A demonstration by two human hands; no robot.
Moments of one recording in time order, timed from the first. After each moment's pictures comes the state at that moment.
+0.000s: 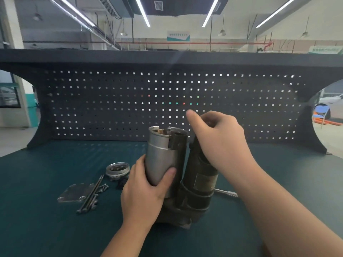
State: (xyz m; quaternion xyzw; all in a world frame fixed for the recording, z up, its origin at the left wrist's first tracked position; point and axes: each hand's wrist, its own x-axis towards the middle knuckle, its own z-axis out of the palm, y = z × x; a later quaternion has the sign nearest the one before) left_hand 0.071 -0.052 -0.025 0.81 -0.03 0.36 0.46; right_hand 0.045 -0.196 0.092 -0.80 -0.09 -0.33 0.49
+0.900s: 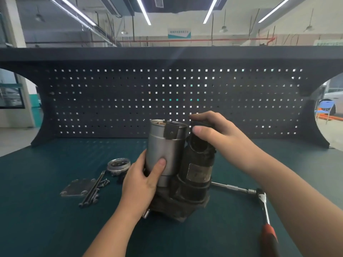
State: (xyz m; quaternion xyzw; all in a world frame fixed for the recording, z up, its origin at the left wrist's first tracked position) left_hand 0.085 -0.038 -0.028 0.77 -0.11 0.26 0.57; right_hand 0.054 -0.236 0.074 -0.81 -0.24 -0.18 0.50
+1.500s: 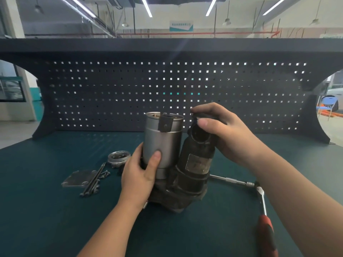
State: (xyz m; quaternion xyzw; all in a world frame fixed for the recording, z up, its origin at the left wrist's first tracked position) left_hand 0.081 -0.042 -0.035 0.73 -0.09 0.29 0.61; right_hand 0.066 -0.242 0.070 -0.70 -0.30 -0.11 0.64
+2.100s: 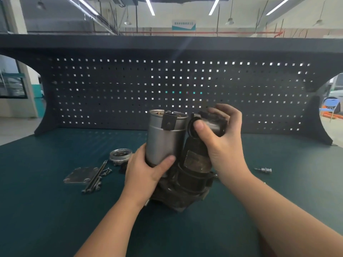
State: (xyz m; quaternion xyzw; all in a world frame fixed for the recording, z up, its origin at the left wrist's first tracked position) left_hand 0.078 -0.043 -0.029 0.76 -0.10 0.25 0.59; right_hand 0.057 -0.207 0.037 -0.64 -0.23 -0.34 0.65
